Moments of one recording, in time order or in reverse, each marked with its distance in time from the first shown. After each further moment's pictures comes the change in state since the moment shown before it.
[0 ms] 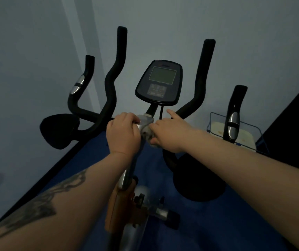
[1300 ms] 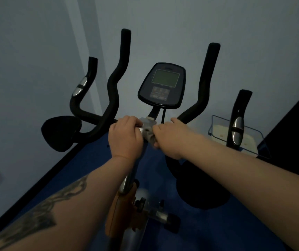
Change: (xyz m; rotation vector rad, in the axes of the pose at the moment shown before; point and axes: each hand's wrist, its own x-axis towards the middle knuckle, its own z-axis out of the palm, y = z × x) left_hand 0.000 0.000 0.000 -0.029 0.020 0.016; right_hand -0.001 -0.009 -0.006 -0.090 0.003 -0.008
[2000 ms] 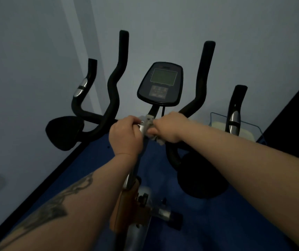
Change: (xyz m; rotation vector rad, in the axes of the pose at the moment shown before) left_hand -0.004 0.006 -0.005 -0.094 0.043 -0.122; right_hand 0.006 0.004 -0.022 -0.019 -0.114 -0.031
